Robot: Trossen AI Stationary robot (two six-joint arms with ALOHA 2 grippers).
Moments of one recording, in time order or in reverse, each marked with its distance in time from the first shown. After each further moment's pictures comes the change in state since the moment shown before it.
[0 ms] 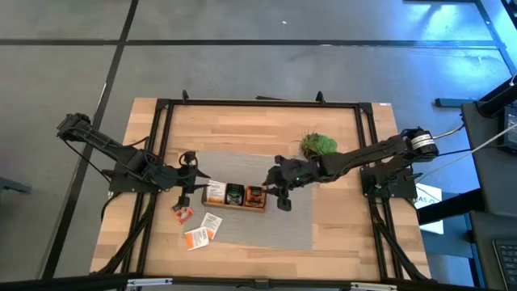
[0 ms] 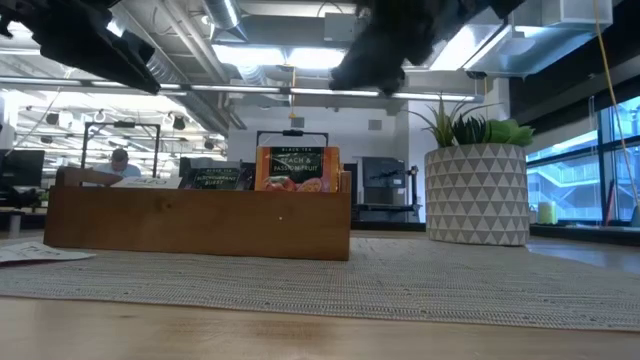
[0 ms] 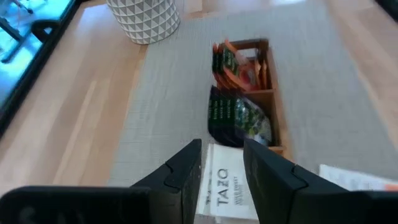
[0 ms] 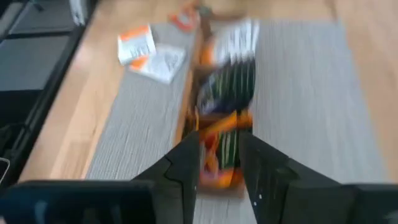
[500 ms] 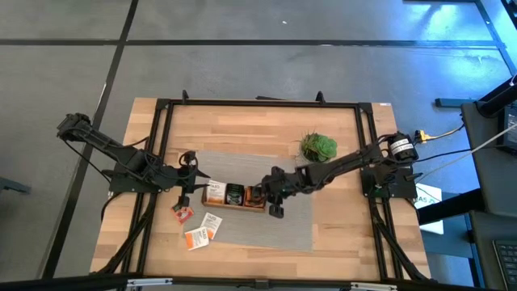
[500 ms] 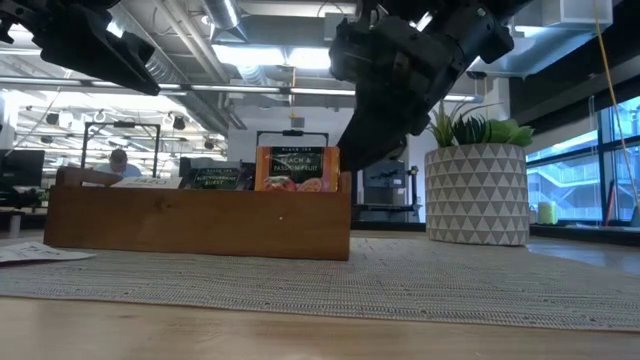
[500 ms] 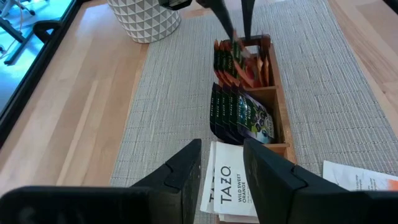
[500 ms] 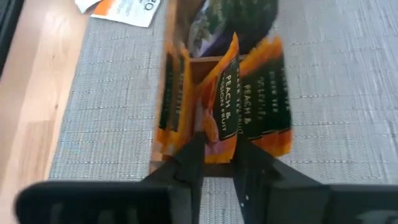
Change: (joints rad) left arm 0.000 0.000 0.000 -0.008 -0.005 0.010; right arm 0.018 0.199 -0.002 0.054 -0.002 0.126
